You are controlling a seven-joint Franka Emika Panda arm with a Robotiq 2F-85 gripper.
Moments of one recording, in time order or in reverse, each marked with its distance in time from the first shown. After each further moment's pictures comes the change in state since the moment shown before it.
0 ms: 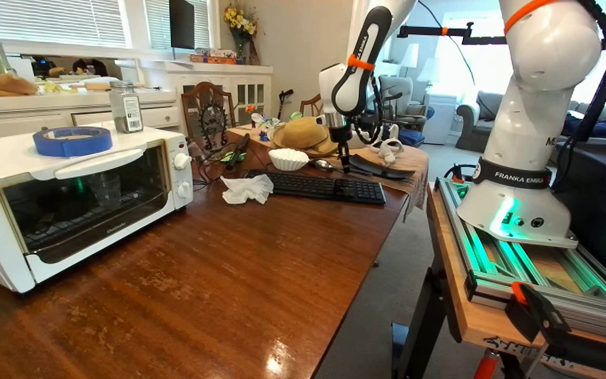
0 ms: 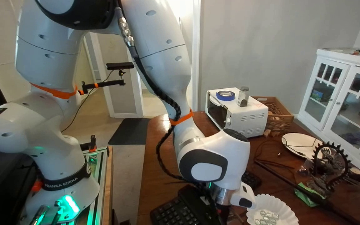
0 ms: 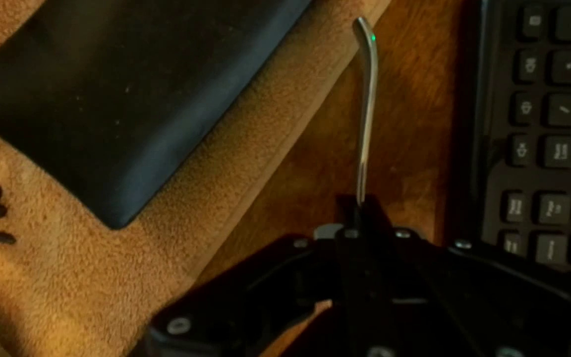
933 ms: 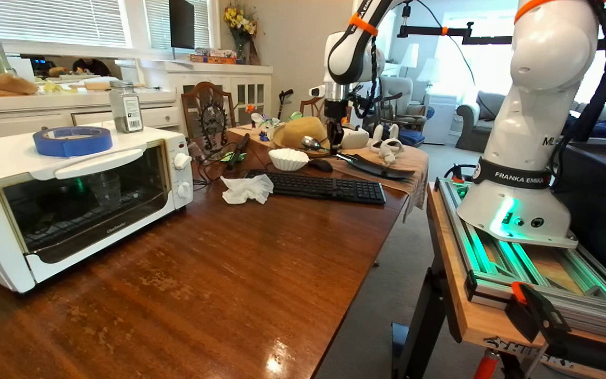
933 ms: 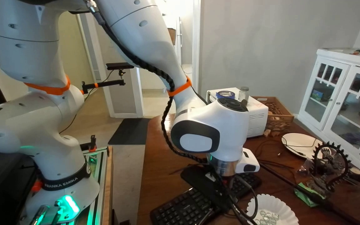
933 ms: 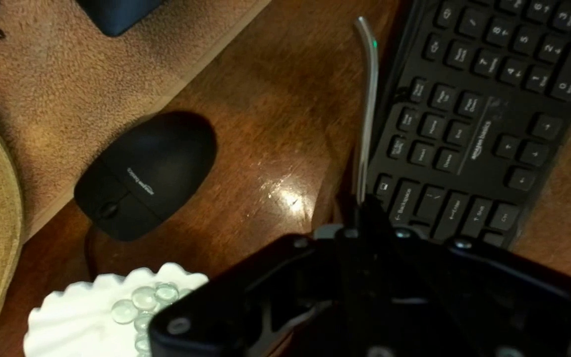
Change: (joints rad) arm -0.117 -0.224 0.174 -0.087 0.283 0.000 -0.448
